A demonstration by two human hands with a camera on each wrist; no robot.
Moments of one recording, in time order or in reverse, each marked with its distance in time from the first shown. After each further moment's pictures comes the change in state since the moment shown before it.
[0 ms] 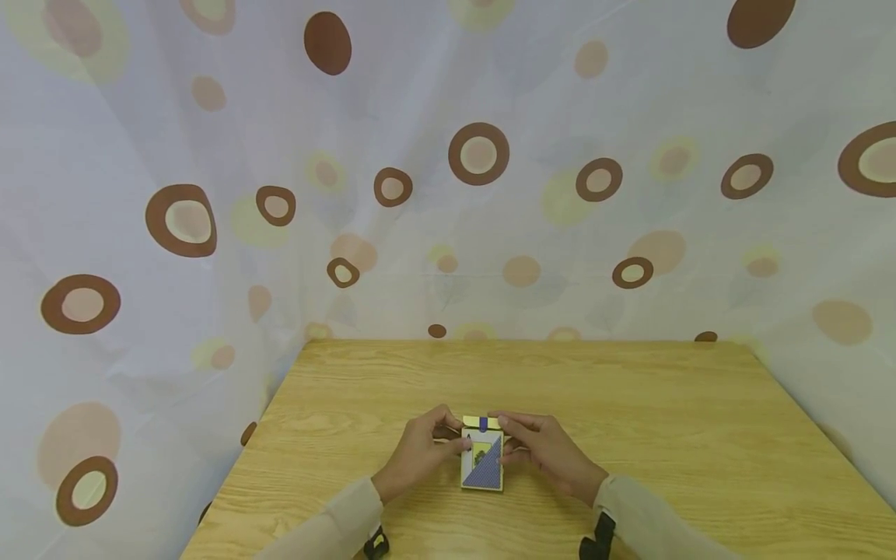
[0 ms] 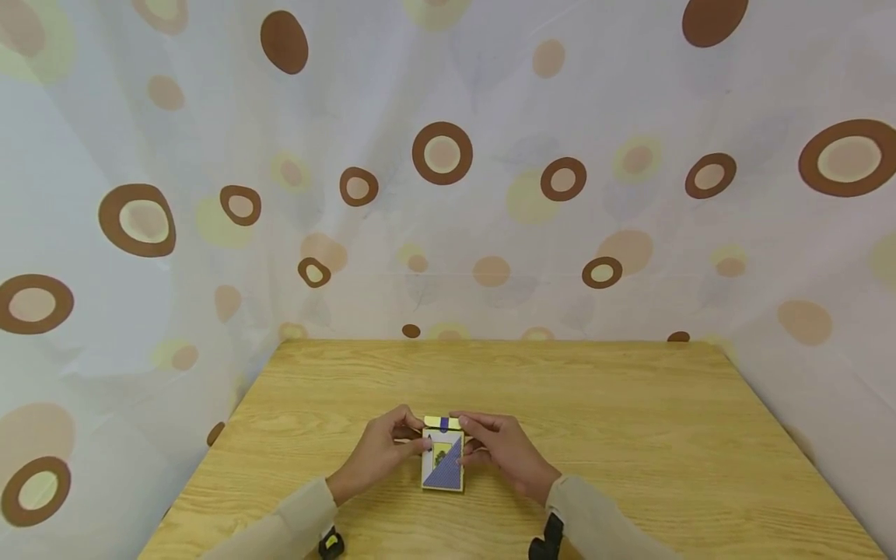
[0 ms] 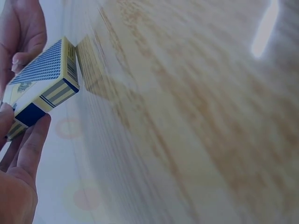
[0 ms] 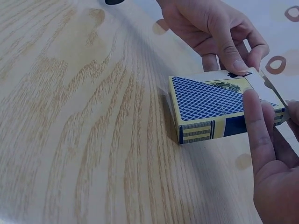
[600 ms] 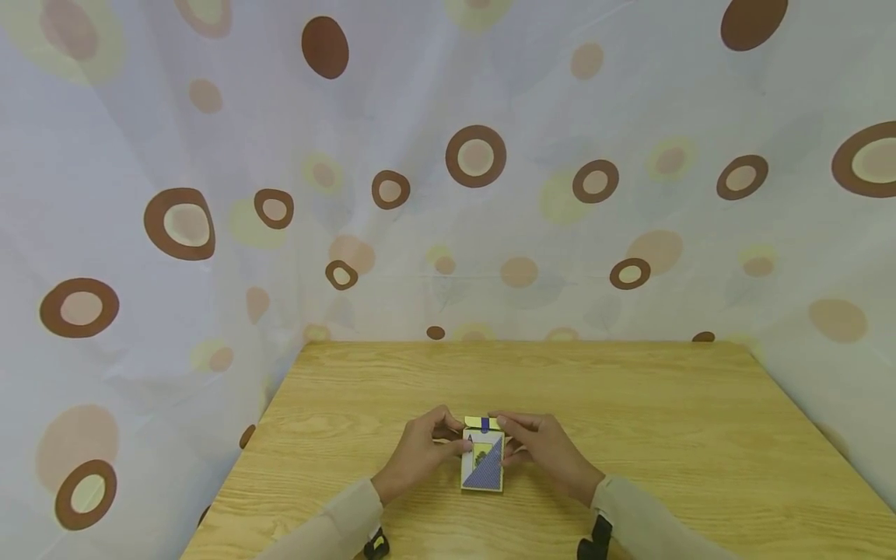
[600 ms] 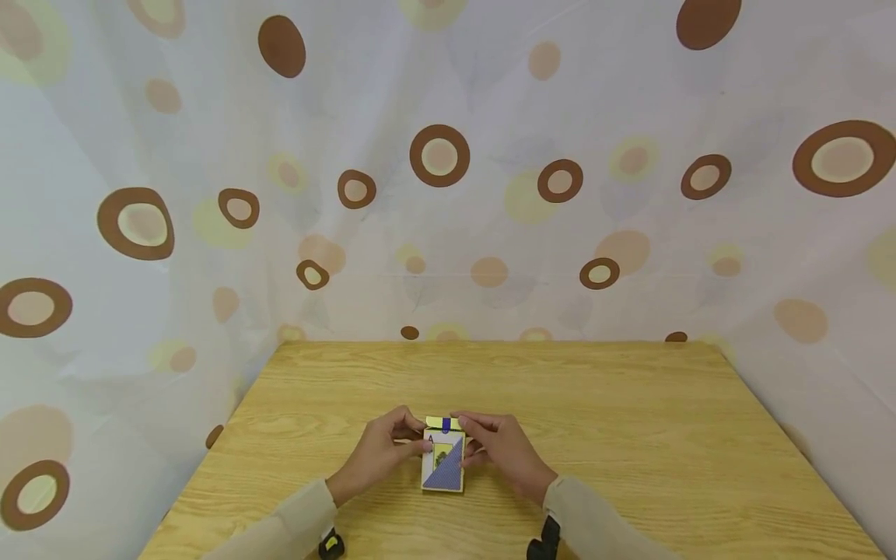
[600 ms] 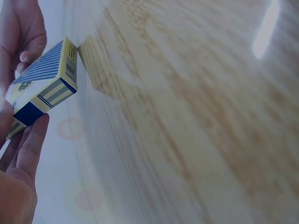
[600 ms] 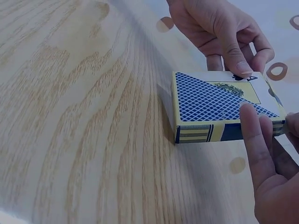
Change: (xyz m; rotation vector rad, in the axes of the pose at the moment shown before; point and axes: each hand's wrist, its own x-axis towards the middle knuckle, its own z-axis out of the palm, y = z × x) left_hand 0.002 -0.002 -0.001 -0.013 -0.028 0.022; right_hand -0.001 -0.002 0.003 -0.088 0.068 -0.018
